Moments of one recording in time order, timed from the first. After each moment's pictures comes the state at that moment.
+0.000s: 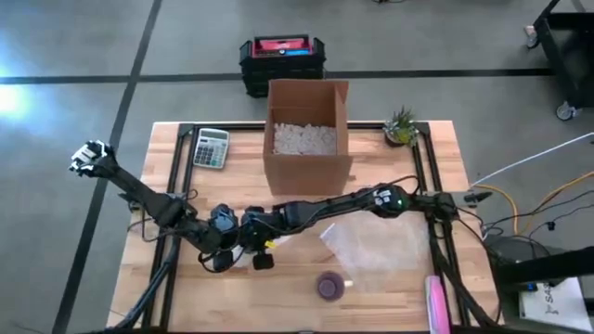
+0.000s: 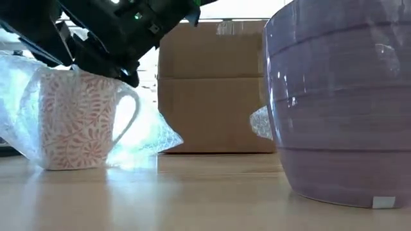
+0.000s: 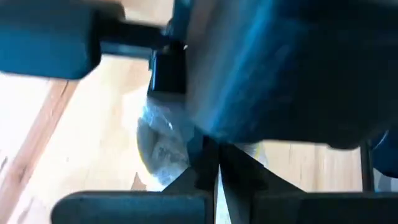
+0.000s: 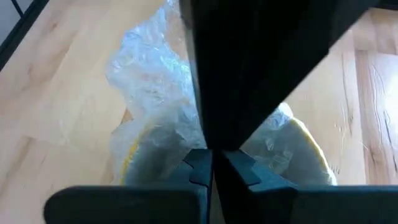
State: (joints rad) left arm -0.58 1.07 0.74 -0.53 -0.32 -0.82; right arm 0.15 2.59 2.29 -0.59 -0.09 -0.04
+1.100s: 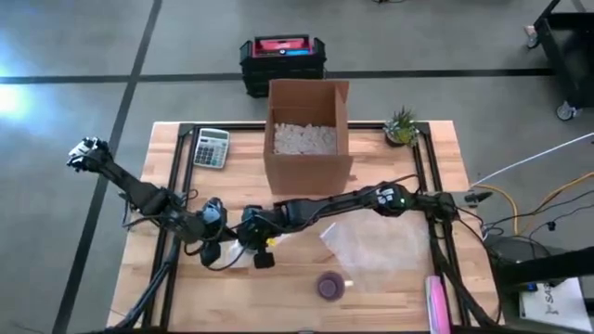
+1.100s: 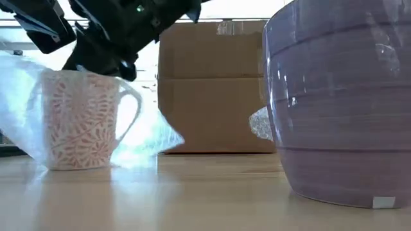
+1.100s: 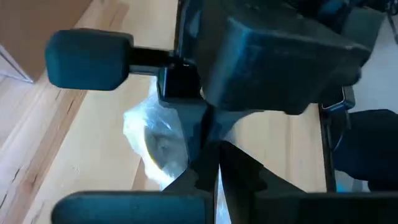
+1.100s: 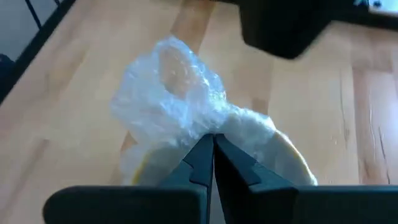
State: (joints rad) left arm -0.59 0.91 0.75 -0.61 -0.33 -0.77; right arm 0.15 2.56 2.27 -0.59 -0.13 -0.06
